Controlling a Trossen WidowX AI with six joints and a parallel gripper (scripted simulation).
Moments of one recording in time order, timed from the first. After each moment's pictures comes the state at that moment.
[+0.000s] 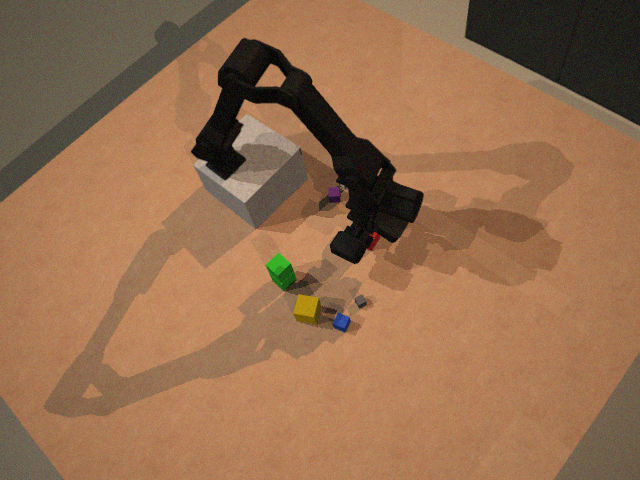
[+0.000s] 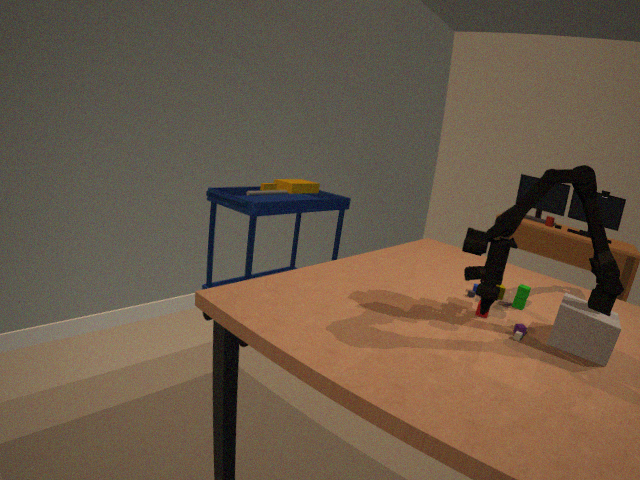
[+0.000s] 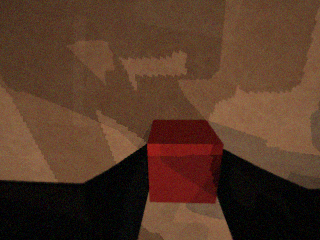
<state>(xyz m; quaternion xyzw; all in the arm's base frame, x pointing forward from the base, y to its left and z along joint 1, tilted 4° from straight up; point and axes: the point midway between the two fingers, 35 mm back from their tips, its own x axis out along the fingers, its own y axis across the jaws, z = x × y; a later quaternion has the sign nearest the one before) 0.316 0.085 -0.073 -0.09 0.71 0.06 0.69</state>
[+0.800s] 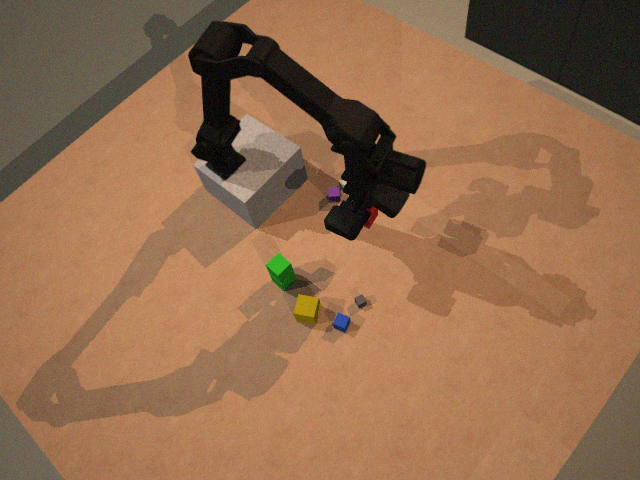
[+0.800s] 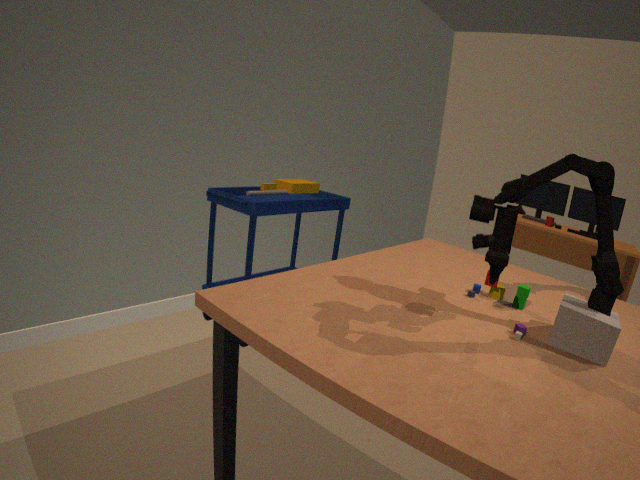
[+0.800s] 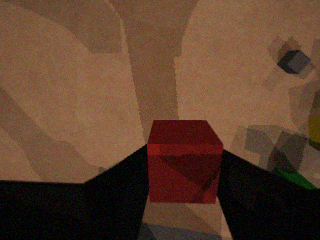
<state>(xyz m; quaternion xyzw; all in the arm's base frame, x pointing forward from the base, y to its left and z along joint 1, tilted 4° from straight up) 0.318 0.088 0.019 -0.09 0.72 0.06 0.69</state>
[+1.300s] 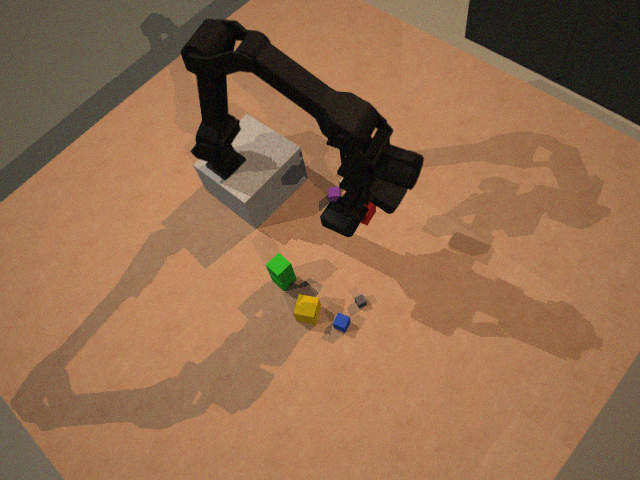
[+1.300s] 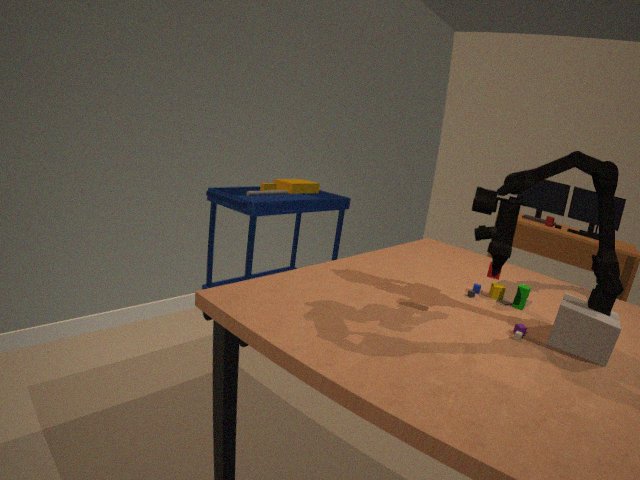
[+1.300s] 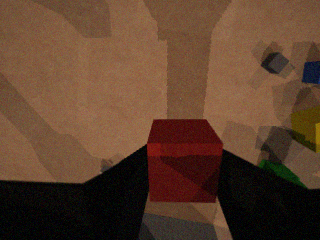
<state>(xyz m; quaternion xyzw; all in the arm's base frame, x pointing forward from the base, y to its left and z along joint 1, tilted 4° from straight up) 0.319 0.083 0.042 -0.09 0.71 0.06 0.69</state>
